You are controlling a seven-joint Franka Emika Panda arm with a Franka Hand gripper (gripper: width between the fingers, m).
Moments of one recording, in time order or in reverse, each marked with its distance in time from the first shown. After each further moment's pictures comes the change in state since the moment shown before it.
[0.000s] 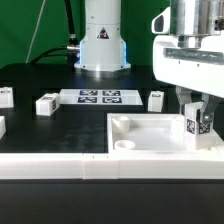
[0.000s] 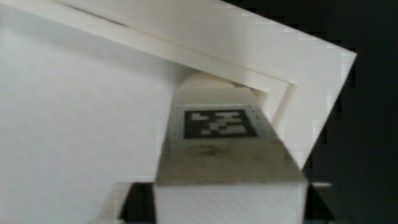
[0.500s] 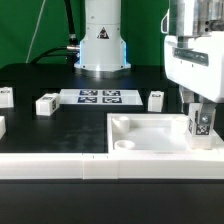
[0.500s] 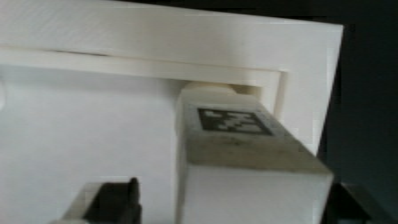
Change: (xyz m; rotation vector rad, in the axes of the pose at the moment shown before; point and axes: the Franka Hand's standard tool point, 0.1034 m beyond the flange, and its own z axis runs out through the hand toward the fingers) arm -0.001 0.001 0.000 -0.009 -0.010 0.177
